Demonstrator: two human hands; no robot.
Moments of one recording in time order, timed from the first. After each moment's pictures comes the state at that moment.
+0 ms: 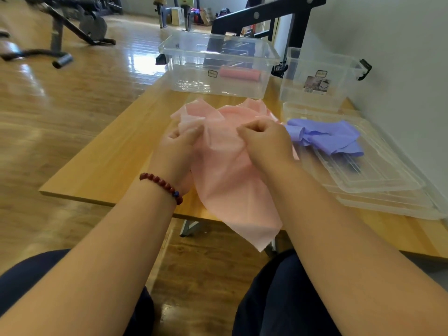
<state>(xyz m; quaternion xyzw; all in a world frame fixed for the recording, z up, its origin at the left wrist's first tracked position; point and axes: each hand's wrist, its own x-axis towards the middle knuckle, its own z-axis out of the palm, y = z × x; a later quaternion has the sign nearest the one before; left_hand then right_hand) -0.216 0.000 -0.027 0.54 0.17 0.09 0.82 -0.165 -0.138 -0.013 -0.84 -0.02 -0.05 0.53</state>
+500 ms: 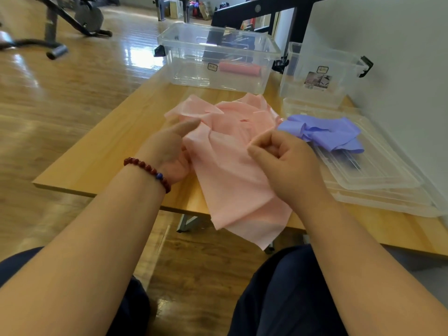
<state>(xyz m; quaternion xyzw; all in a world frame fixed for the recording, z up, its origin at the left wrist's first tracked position) -0.212 0.013 -0.023 0.51 0.22 0.00 0.83 -0.214 -0.177 -0.022 -0.86 -0.16 -0.08 0.49</state>
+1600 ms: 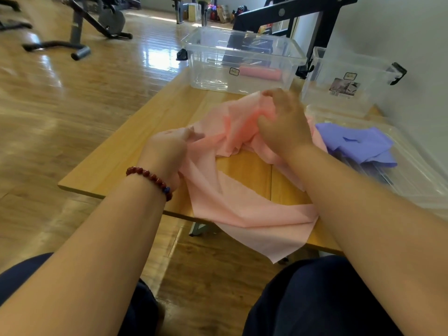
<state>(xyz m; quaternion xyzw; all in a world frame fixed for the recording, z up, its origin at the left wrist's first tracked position) -0.210 0.049 -0.027 0.65 0.26 0.08 0.71 -0.093 -0.131 -0.027 -0.91 -0.21 -0.19 0.31</state>
